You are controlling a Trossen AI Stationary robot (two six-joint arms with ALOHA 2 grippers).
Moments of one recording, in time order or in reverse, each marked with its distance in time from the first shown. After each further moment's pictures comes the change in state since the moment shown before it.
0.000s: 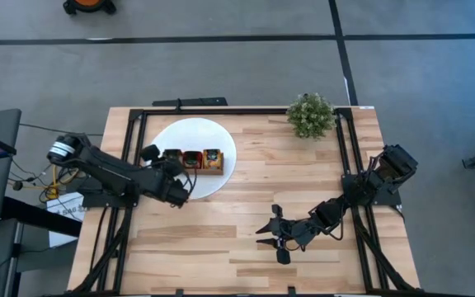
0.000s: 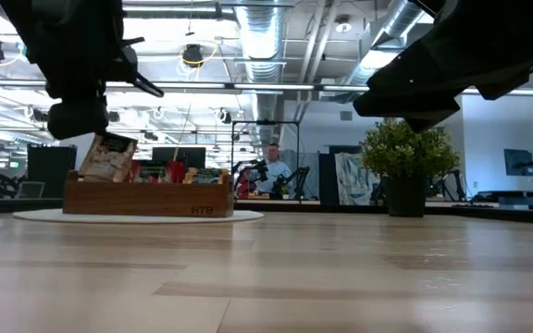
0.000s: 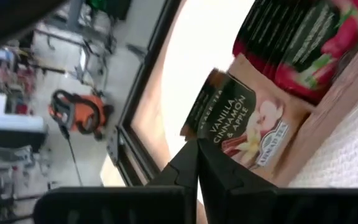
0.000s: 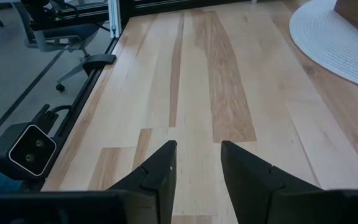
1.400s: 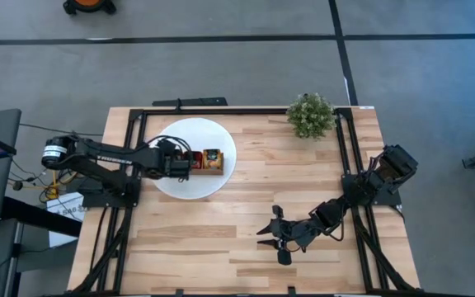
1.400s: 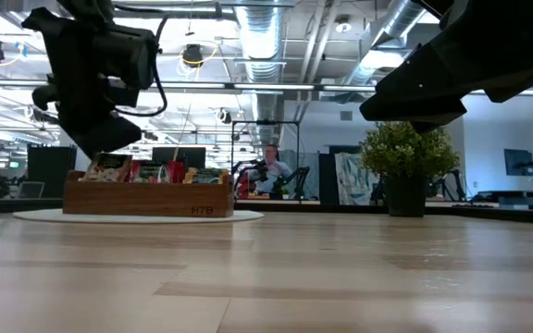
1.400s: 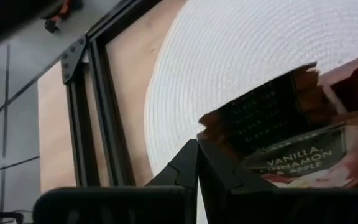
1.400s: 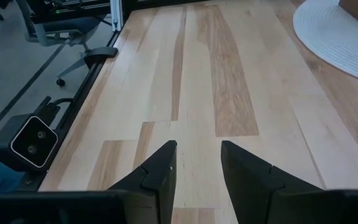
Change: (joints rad) left arm 0.346 -0.084 -0.098 0.235 0.155 -0.177; right arm 0.009 0.000 0.000 -0.018 -0.003 0.001
